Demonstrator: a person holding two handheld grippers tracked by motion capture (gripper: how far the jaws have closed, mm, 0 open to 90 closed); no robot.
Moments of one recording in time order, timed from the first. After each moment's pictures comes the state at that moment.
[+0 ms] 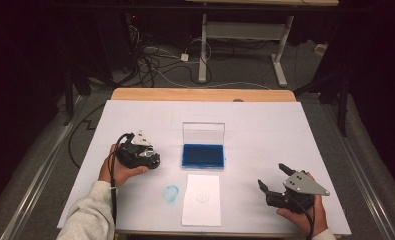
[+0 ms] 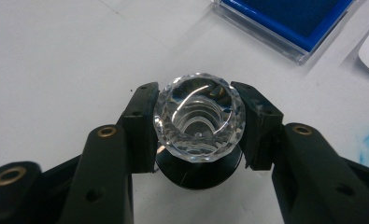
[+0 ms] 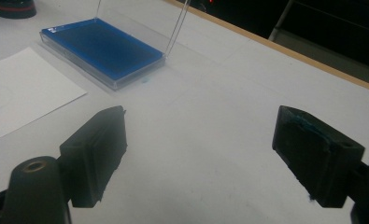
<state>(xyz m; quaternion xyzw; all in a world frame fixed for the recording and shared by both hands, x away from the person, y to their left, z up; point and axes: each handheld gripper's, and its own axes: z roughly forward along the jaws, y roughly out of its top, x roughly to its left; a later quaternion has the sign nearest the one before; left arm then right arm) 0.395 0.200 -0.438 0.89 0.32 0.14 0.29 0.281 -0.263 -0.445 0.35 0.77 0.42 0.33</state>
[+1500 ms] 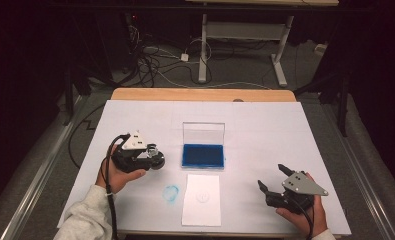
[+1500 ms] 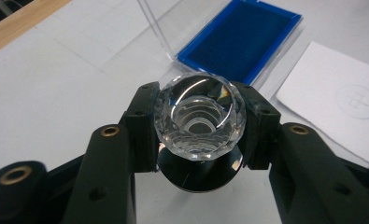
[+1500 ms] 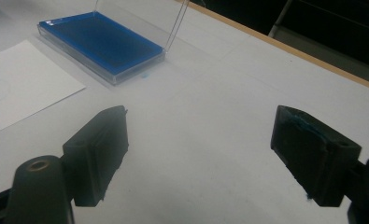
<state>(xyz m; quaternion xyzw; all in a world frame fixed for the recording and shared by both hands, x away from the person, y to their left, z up) 0.361 0.195 -0.401 0.87 0.28 0.16 0.37 0.281 -0.262 -0.446 0.34 0.78 0.41 0.33</state>
